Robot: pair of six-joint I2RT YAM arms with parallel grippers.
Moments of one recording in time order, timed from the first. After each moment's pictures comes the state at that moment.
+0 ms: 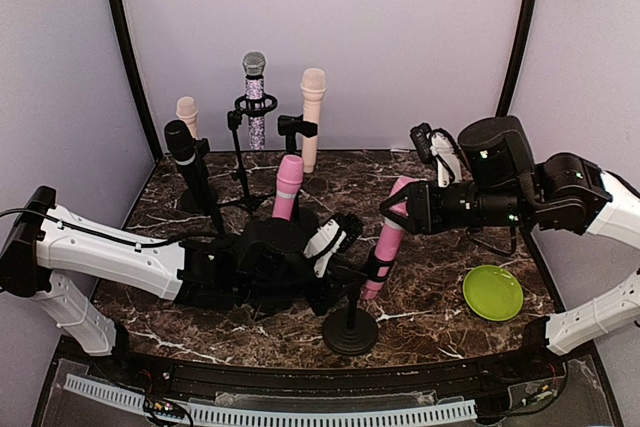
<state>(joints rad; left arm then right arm) -1.30 1.55 0.97 0.11 -0.15 -0.21 1.14 1.11 1.24 -0.71 0.24 0.62</state>
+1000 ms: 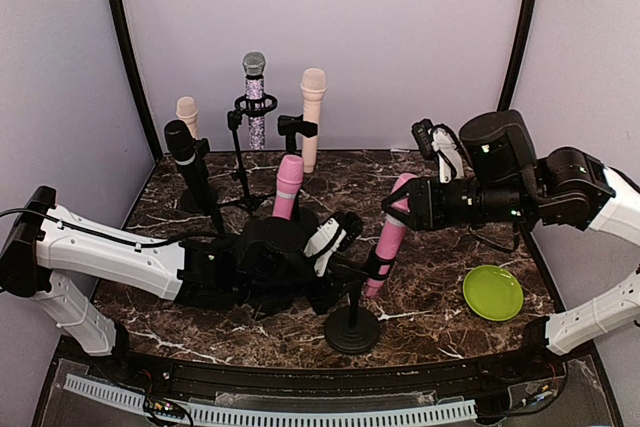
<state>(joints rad) -1.30 1.55 0.97 0.12 -0.15 -0.21 1.14 1.12 1.28 -0.75 0.25 0.62</state>
